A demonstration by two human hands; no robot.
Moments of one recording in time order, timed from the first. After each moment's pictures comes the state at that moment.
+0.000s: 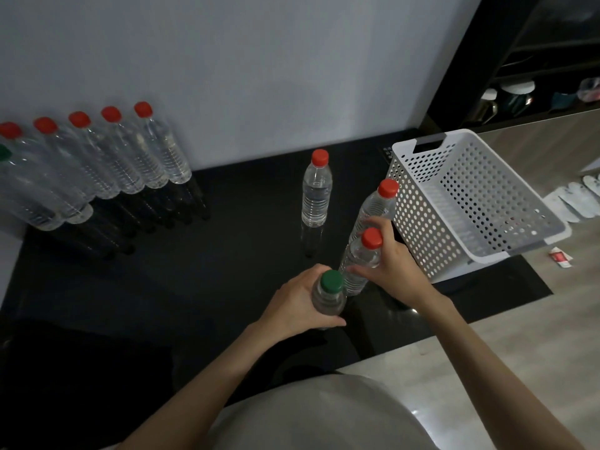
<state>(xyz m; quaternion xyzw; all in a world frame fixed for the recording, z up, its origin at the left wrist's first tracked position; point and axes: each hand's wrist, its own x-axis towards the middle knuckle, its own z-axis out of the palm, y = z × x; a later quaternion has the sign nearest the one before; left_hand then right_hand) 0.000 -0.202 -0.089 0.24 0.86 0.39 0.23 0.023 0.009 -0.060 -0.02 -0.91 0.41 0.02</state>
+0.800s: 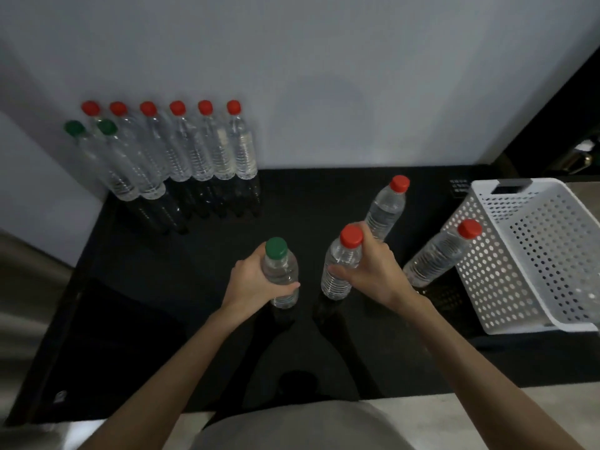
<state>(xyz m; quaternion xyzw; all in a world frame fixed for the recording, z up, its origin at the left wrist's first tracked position) -0.049 -0.345 -0.075 0.00 0.88 0.47 0.08 -0.051 -0.112 -0.035 0.06 -0.92 0.39 -0.04</state>
